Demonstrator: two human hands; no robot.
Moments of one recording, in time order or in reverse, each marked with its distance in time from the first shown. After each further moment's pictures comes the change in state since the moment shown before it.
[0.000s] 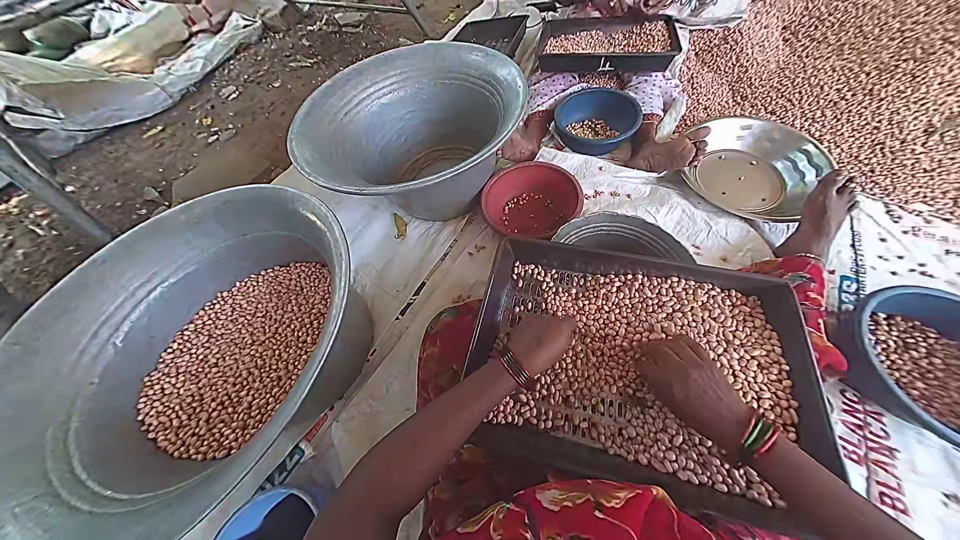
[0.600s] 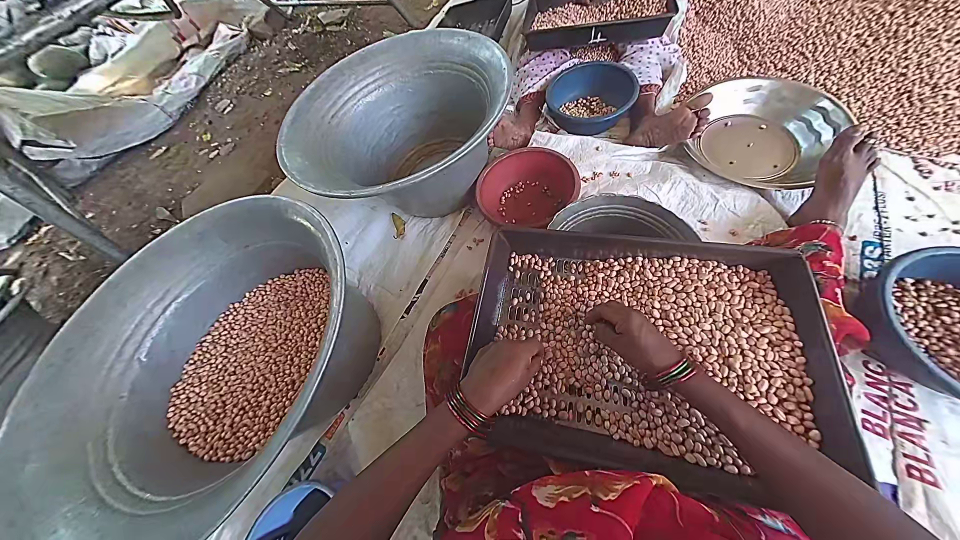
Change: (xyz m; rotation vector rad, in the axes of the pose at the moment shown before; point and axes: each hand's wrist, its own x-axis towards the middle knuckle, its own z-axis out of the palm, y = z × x) left_hand -0.061 -0.019 0.010 -0.079 -0.086 -0.134; right_hand 0.075 -0.025 -0.001 0.761 -0.261 0.470
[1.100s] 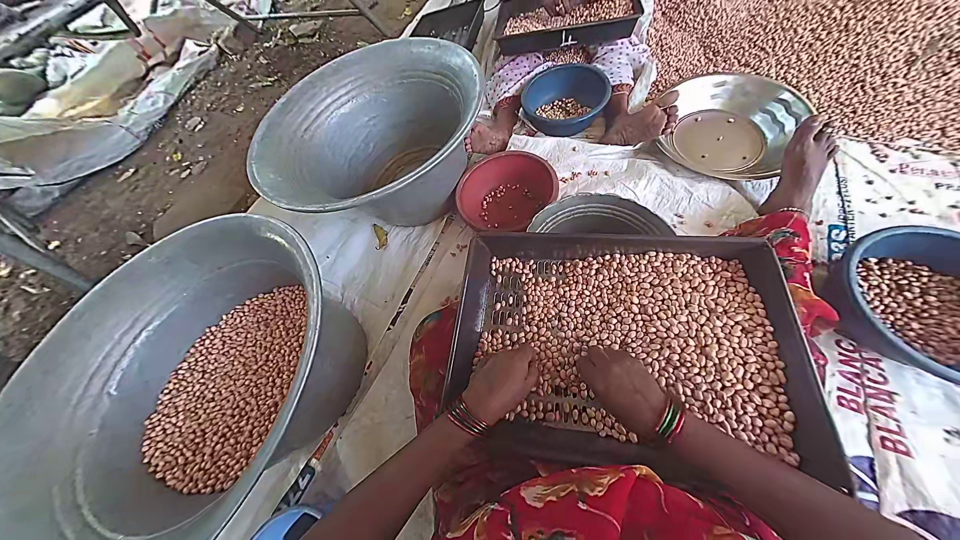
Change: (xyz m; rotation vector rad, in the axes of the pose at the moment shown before) left_hand 0.014 0.010 0.019 -0.004 0.007 -0.037; right_hand -0.049 0.012 0.043 -0.639 0.031 -0.179
